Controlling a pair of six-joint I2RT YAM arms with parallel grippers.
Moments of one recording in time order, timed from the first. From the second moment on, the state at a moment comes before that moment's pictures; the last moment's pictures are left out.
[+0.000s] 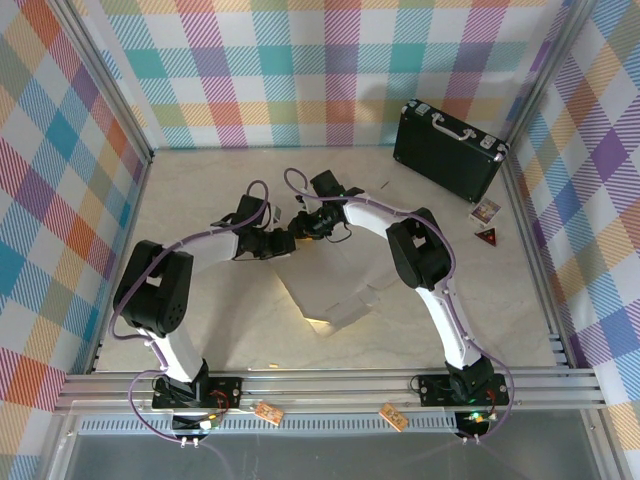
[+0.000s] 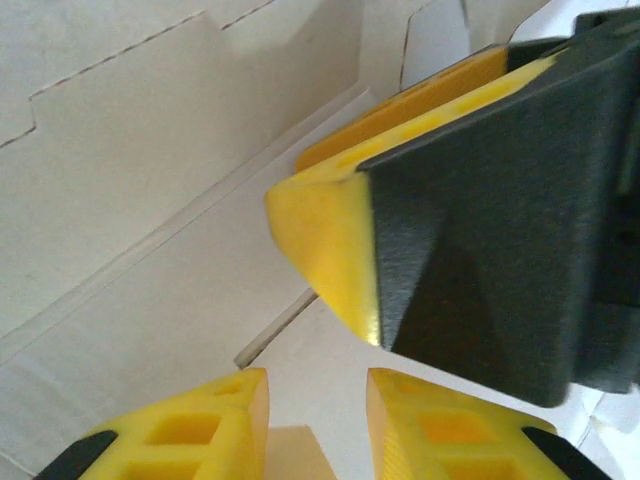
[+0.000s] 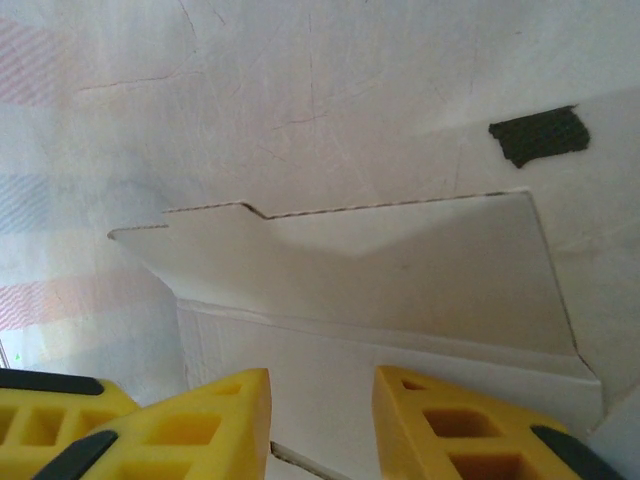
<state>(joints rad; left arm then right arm) -0.34 1.75 1.00 -0.26 0.36 -0.50 0.61 2.41 1.88 -0.51 -0.61 0.40</state>
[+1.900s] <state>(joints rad) -0.65 1.51 0.80 -0.49 0.01 -1.01 0.55 1.75 1.22 -0.48 -0.44 0.39</state>
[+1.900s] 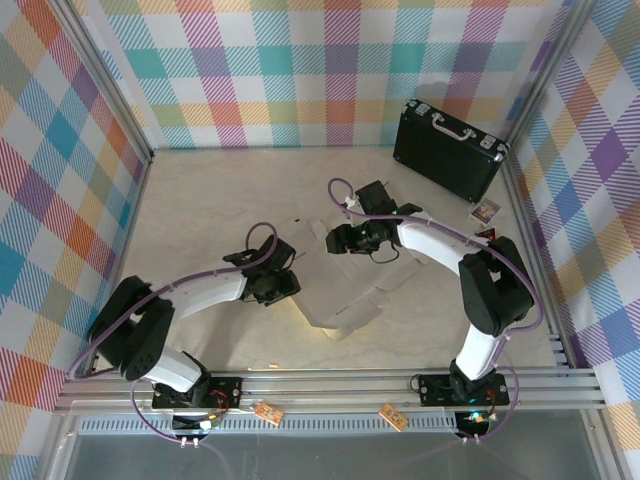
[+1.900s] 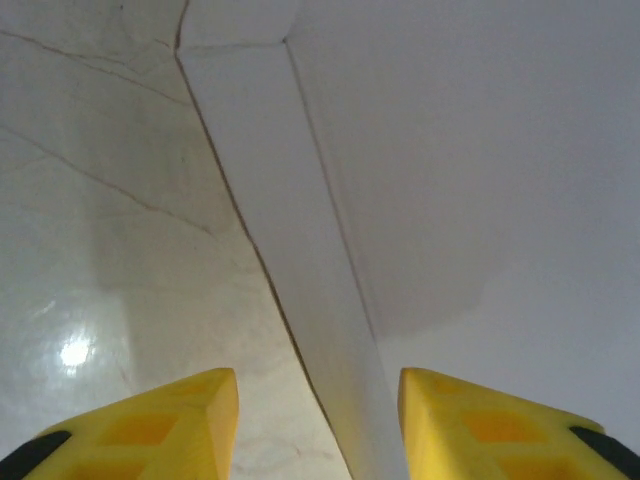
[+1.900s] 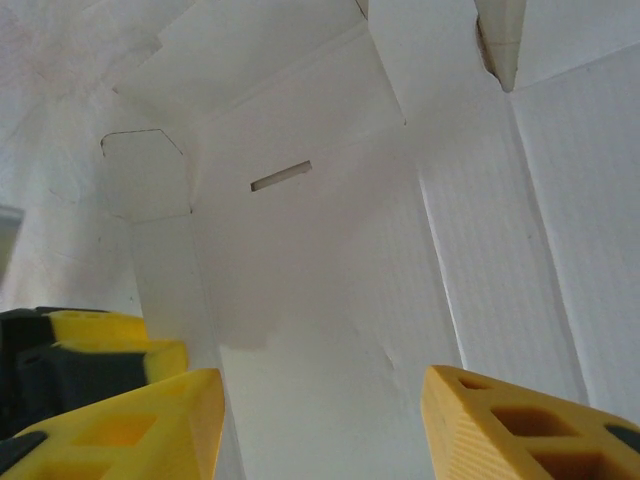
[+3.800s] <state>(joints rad) -0.83 1.72 1.03 0.23 -0.81 1.19 0.31 1.49 1.13 -0.39 -0.50 0.24</state>
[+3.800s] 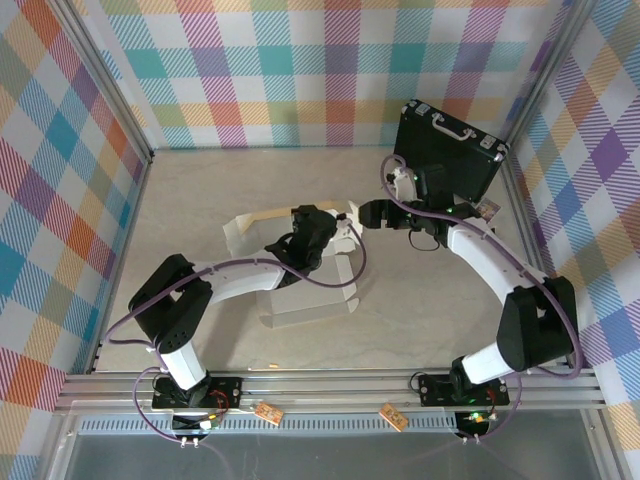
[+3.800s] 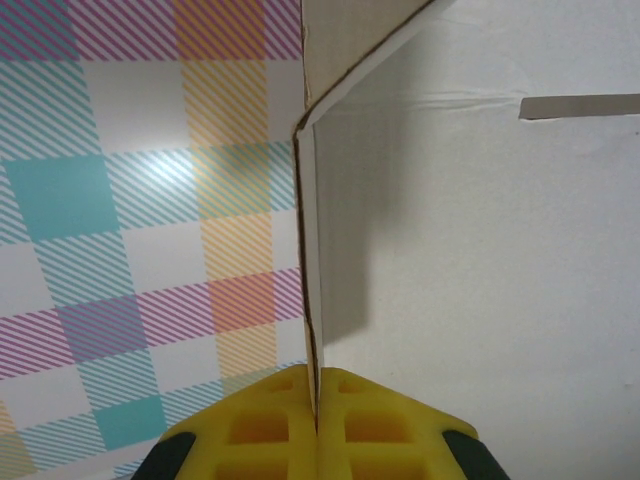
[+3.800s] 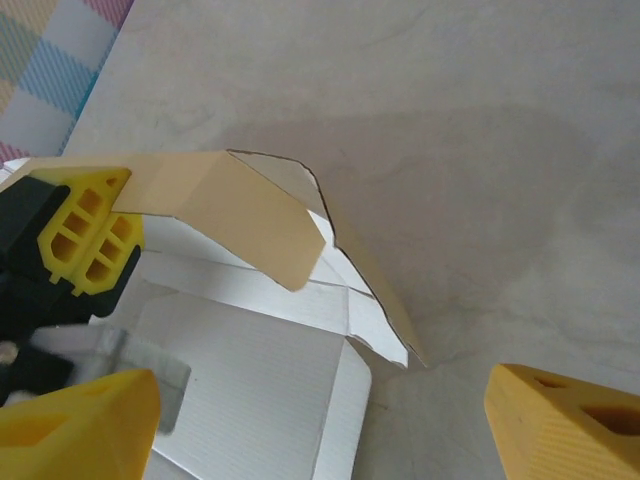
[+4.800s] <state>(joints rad) -0.93 1.73 0.87 0.47 -0.89 1.21 0.23 1.57 1.17 -0.55 -0.64 -0.11</state>
